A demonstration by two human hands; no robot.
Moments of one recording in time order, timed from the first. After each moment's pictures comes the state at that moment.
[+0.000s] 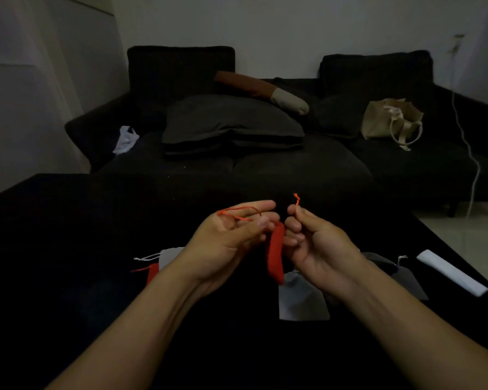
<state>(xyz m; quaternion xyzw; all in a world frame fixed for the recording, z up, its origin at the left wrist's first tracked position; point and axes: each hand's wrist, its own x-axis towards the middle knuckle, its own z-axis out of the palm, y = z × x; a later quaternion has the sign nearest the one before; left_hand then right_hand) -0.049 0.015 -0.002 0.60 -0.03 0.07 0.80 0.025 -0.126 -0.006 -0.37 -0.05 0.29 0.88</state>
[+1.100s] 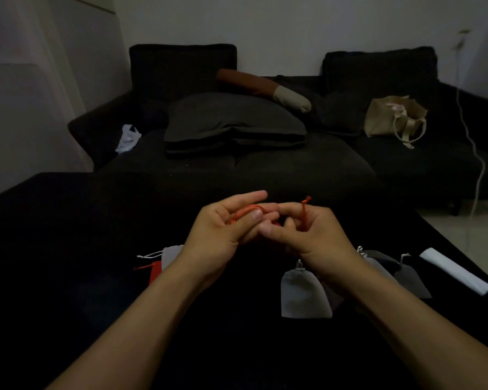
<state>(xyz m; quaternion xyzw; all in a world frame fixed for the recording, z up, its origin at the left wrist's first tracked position) -0.052 0.019 0.003 0.62 -0.01 0.12 0.78 0.019 -0.134 -0.008 -0.66 -0.28 0.16 0.68</state>
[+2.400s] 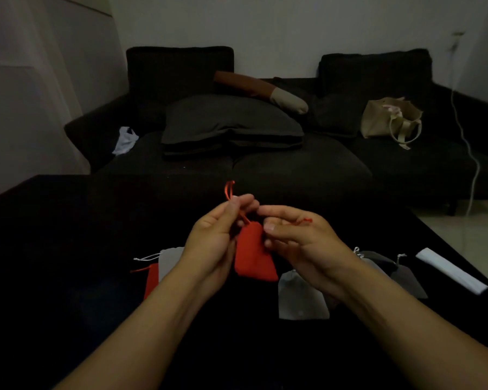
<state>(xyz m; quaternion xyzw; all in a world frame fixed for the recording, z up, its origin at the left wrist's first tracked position) -0.039 0.011 -0.008 0.50 0.08 0.17 0.85 0.020 -0.126 -0.012 -0.53 -0.21 0.25 0.78</state>
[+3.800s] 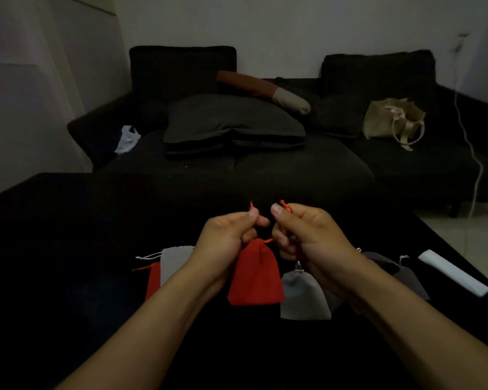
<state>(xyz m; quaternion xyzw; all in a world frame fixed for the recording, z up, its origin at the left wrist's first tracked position) -0.038 0.012 -0.013 0.62 0.10 0.10 0.77 0.011 -0.130 0.004 -0.63 -0.27 0.19 0.71</state>
